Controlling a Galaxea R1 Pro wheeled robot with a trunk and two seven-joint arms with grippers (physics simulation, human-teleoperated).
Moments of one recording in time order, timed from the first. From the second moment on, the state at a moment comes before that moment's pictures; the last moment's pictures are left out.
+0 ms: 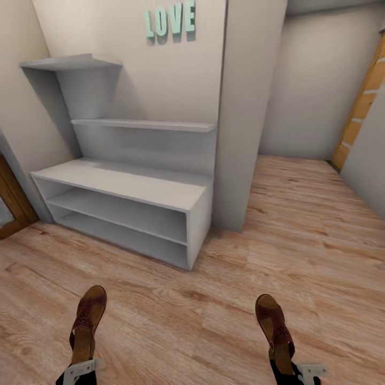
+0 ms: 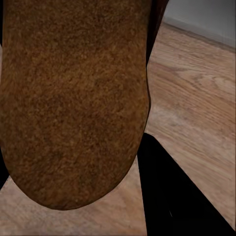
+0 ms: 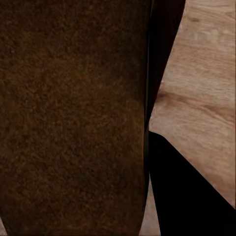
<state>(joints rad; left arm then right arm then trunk) -0.17 0.10 0.23 -0.48 0.11 -0.51 -0.15 -0.15 -0.11 -0.26 -0.55 0.02 -0.40 0.32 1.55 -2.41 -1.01</state>
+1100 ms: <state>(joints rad) -0.17 0.10 0.23 -0.48 0.11 -0.51 -0.15 -0.15 -0.11 -0.26 -0.54 0.02 -0.40 0.32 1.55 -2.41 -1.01</state>
